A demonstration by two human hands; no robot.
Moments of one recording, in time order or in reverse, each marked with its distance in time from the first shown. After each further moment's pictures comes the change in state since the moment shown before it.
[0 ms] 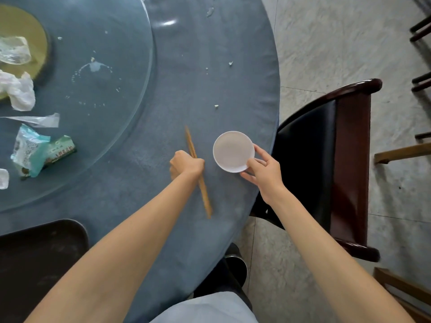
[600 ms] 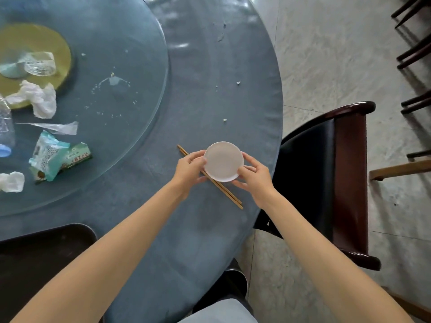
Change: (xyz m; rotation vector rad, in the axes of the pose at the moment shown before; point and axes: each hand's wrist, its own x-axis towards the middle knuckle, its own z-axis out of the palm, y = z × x) left_hand -0.011 -0.015 -0.051 -0.680 -0.463 0.177; right_hand -0.012 -0.010 0.044 -0.037 -0.095 0.000
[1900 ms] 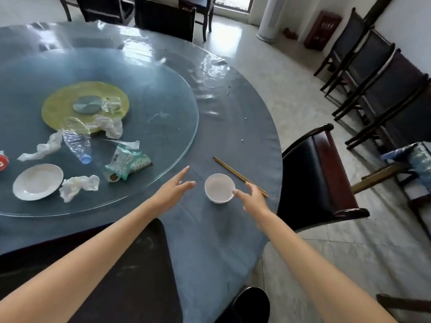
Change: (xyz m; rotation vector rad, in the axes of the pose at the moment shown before) left_hand -0.125 -0.023 -0.248 0.517 -0.307 0.345; right_hand -0.183 0.083 0.140 -0.324 0.204 -0.155
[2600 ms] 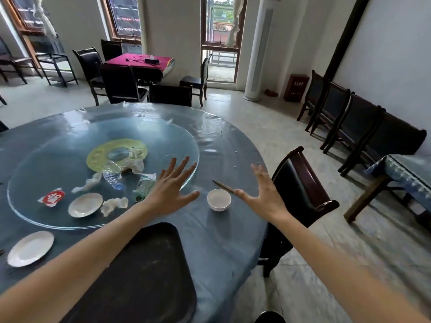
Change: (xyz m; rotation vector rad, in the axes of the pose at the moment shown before) left_hand -0.192 0.073 -0.006 0.933 0.314 0.621; right_hand -0.199 -0.020 -0.069 -0.504 0.219 -0.659
